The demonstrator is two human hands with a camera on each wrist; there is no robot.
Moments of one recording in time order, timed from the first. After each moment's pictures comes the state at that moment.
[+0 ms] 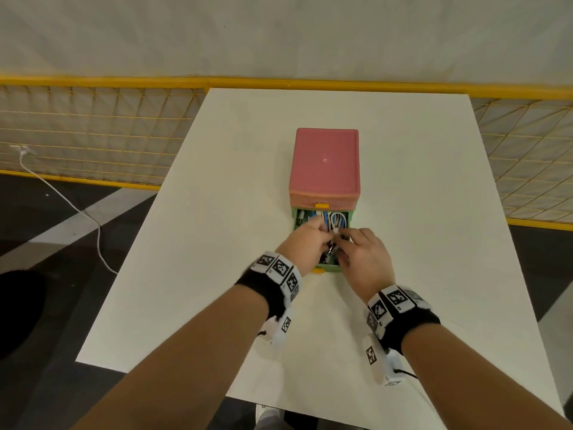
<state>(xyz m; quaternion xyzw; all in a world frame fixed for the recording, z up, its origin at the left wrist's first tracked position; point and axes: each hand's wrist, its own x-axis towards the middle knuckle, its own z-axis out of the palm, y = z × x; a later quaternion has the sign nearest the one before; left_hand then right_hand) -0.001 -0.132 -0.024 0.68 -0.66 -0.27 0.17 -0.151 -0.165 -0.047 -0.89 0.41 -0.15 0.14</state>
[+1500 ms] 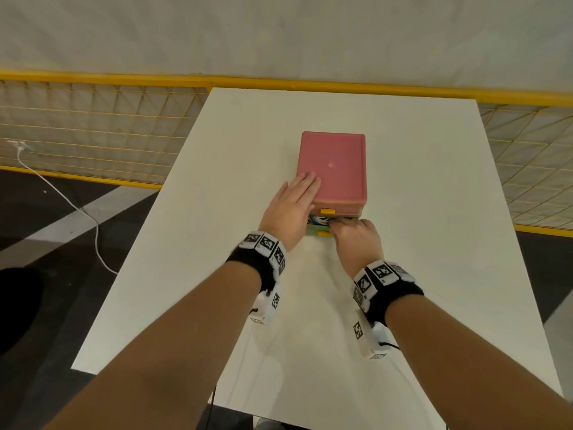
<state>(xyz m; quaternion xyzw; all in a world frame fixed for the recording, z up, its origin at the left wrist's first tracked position) 0.052 -0.162 -0.020 0.68 -0.69 -0.01 0.23 -0.107 -0.202 -0.045 -0.90 0.42 -0.12 0.08</state>
